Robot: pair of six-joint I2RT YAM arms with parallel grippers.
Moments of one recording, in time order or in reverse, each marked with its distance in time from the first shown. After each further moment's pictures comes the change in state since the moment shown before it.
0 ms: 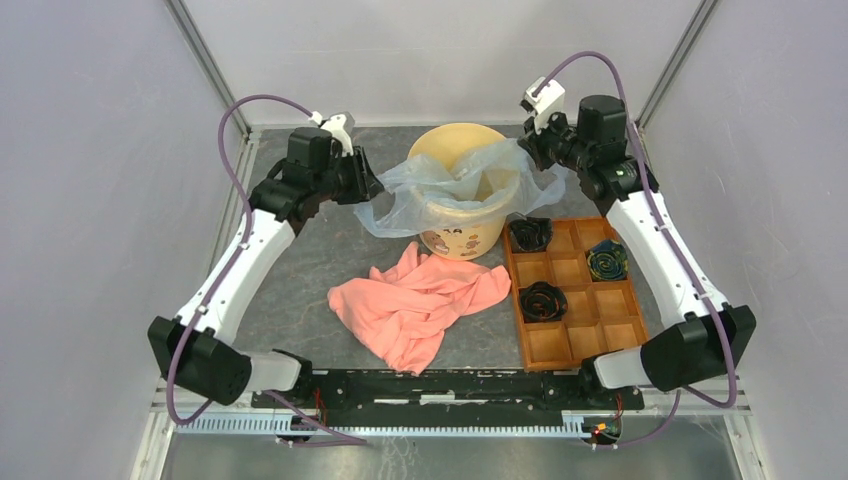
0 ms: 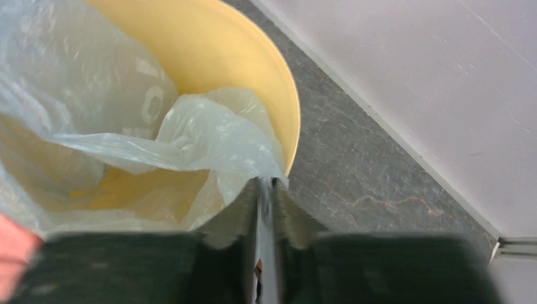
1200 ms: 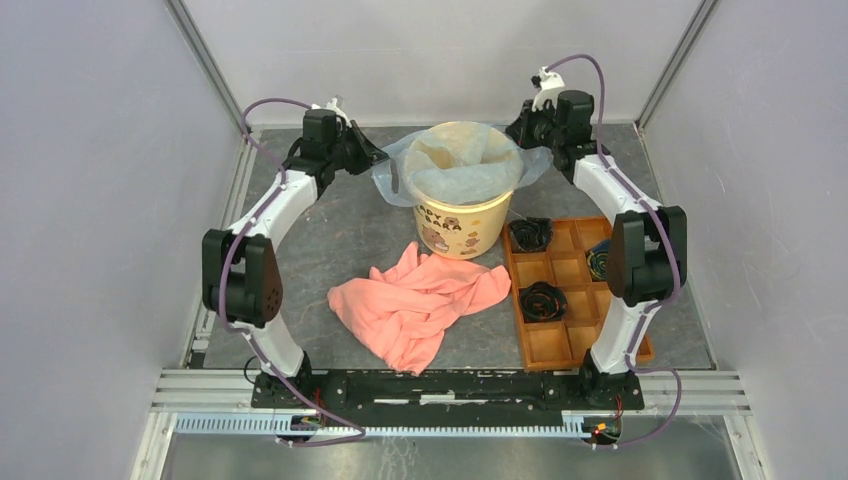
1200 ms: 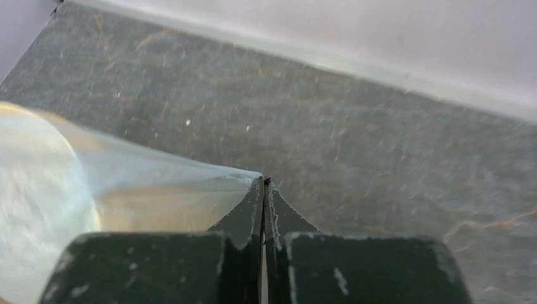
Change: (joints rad) left arm 0.142 0.410 0.077 0.431 0.129 -0.279; right arm -0.098 0.491 0.111 0.437 0.013 0.463
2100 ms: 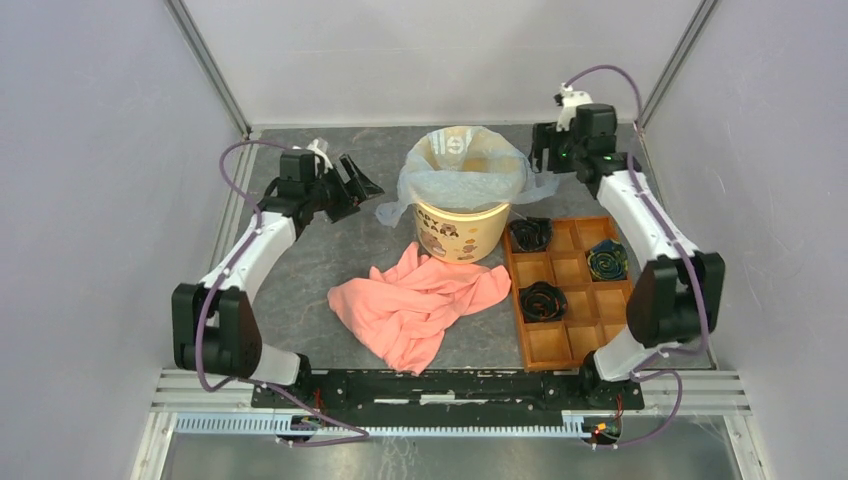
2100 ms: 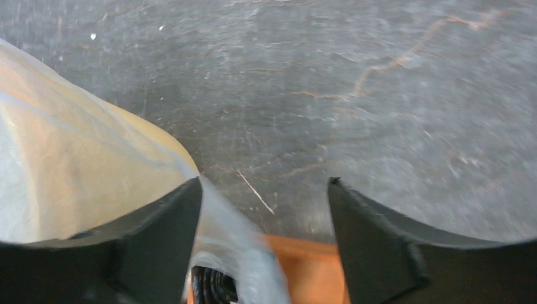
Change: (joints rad) left arm 0.059 -0.248 -0.348 -0.063 0.092 -0.014; right arm -0.023 -0.224 -0.156 -0.360 0.236 -0.048
